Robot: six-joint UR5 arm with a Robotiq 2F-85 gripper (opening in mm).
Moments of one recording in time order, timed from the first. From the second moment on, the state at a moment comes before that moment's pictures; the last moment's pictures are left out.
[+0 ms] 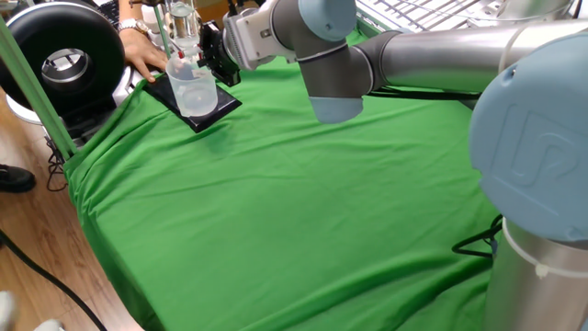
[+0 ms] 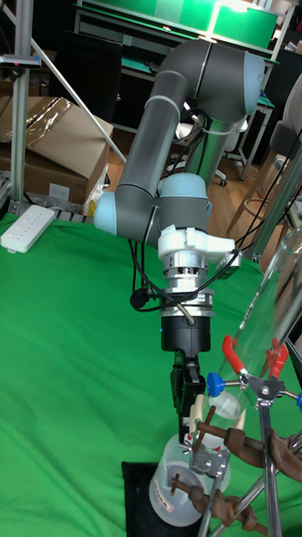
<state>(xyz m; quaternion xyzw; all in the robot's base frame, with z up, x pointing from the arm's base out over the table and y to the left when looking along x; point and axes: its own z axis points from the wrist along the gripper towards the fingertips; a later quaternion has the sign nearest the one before) 0.787 0.083 0.143 -0.63 0.63 -0.25 0.38</state>
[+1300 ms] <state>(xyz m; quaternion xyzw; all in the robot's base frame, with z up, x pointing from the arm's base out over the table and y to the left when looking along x) 0.791 0.083 0.143 -0.63 0.63 -0.25 0.37</state>
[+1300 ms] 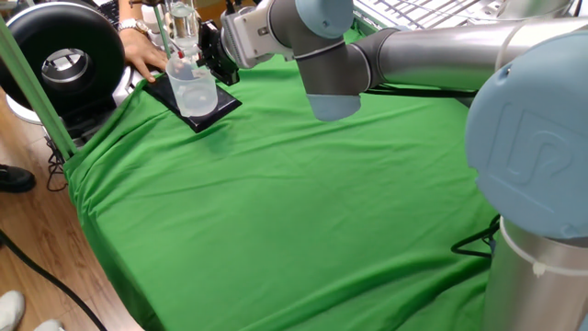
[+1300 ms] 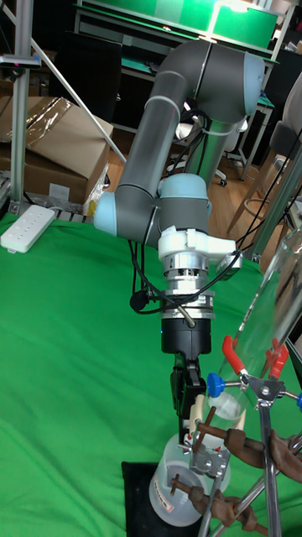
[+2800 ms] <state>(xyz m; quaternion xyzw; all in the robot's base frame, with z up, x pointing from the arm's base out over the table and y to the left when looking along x) 0.774 0.075 0.132 -0.63 0.66 -0.22 0.35</state>
